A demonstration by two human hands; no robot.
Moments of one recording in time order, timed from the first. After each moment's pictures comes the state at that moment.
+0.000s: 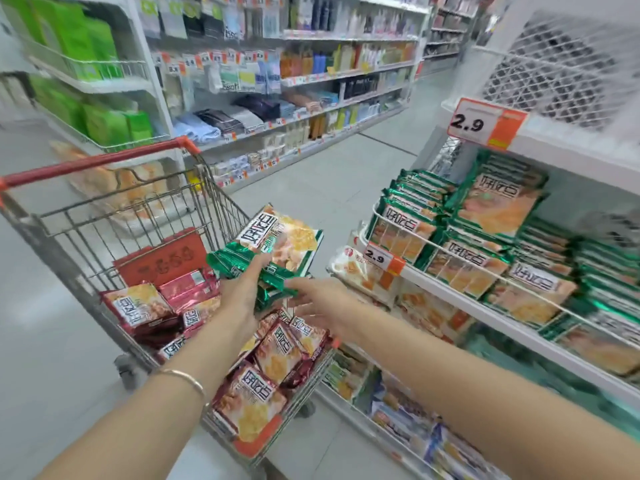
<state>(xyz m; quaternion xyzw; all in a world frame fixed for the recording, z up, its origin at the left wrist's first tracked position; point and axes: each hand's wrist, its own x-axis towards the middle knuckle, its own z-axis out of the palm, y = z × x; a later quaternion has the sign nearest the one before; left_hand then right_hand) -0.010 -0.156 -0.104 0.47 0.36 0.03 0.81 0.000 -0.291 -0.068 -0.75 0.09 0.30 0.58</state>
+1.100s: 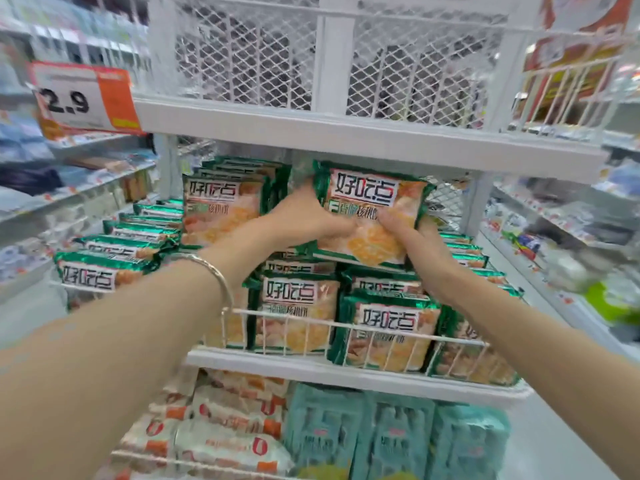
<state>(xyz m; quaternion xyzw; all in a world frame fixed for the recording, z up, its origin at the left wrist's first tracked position) 0.178 -0.636 -0.014 0.85 -0.32 -0.03 0.42 0.086 -0.810 -0.047 -0.77 0.07 -0.21 0.60</state>
